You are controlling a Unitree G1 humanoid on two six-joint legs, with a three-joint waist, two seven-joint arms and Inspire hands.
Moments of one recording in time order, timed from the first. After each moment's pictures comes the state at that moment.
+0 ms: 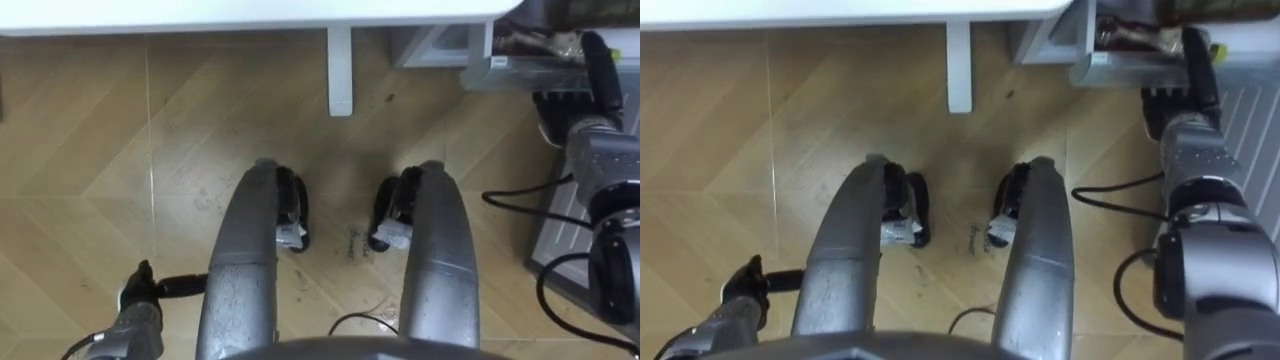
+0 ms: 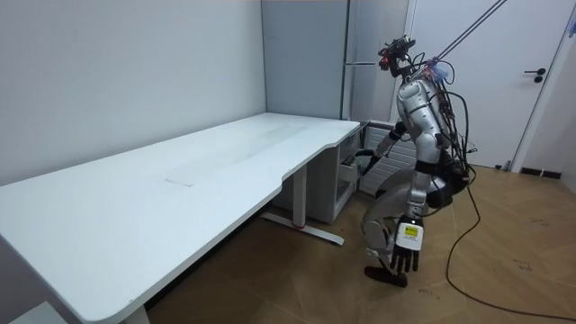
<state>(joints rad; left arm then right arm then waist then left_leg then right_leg) 0.10 0.35 -0.30 0.87 -0.61 0.03 0.27 -0.56 -0.48 -0.10 1.11 1.73 -0.04 -0.15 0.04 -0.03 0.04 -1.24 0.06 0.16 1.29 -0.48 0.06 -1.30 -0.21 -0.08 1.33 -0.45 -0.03</state>
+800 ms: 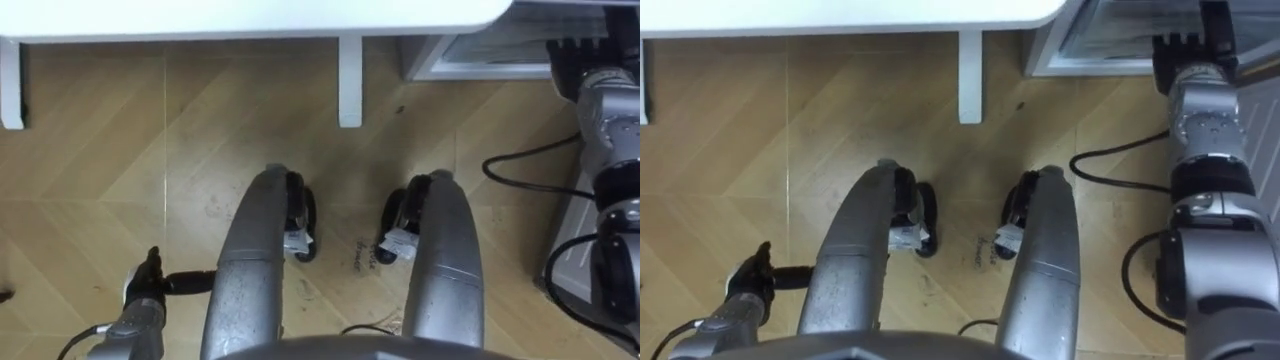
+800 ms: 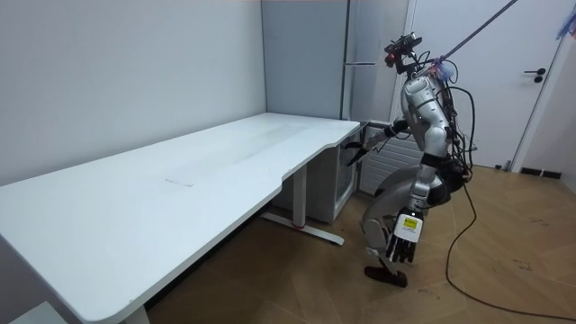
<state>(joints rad) 0.17 0.36 -0.28 0.76 -0.50 0.02 0.23 -0.57 -0.49 -0.05 0.85 1.74 -0.11 -0.27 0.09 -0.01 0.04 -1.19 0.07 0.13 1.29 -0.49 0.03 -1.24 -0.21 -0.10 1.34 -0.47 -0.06</state>
